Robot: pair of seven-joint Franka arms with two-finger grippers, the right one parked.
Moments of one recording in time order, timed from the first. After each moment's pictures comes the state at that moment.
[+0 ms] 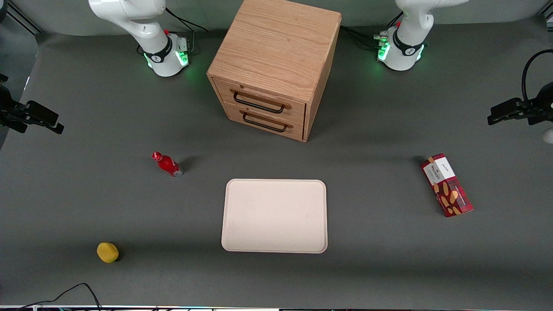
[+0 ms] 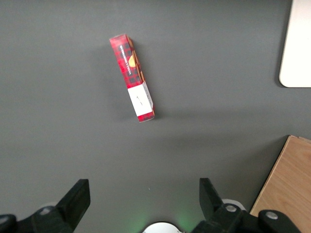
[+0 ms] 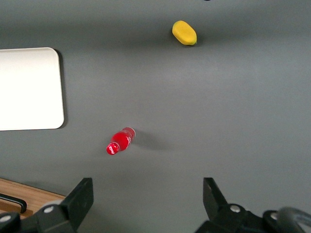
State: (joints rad) arm 0.09 0.07 -0.04 -1.52 -0.01 1.45 0.02
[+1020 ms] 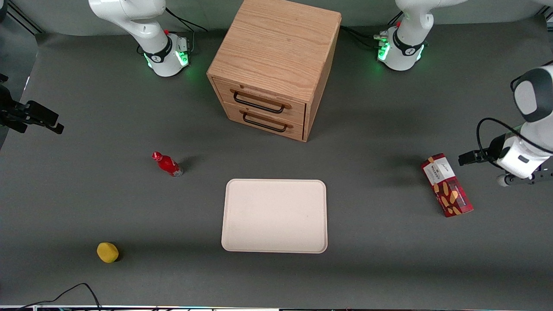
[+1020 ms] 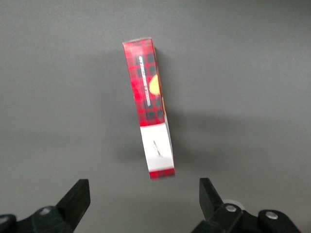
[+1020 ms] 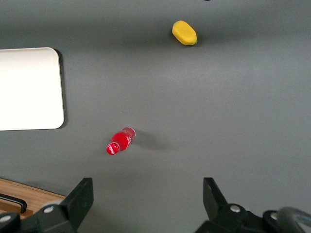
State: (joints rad) arm 0.14 0.19 -0.03 -1.91 0.01 2.03 -0.03
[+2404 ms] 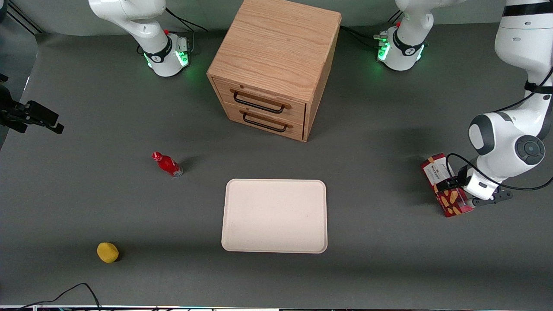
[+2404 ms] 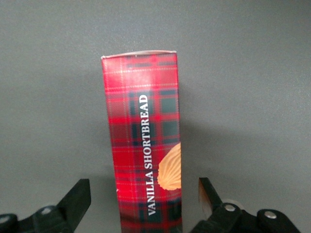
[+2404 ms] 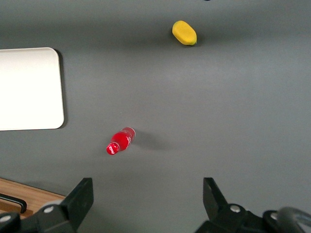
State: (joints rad) arm 0.15 0.45 -0.03 -2.01 0.00 2.49 -0.12
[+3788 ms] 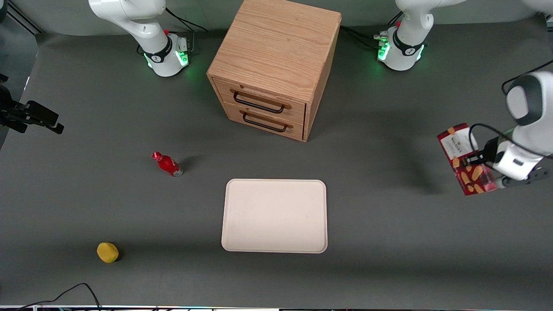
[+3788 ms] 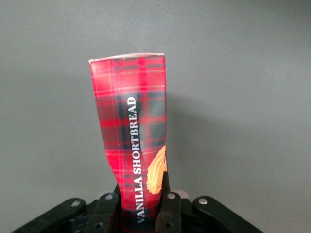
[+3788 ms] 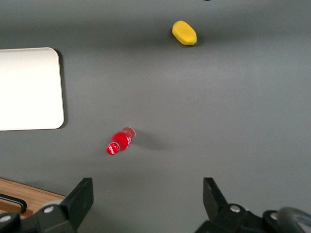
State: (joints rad) arm 0.15 0.12 -0.04 -1.93 0.00 1.96 -0.13
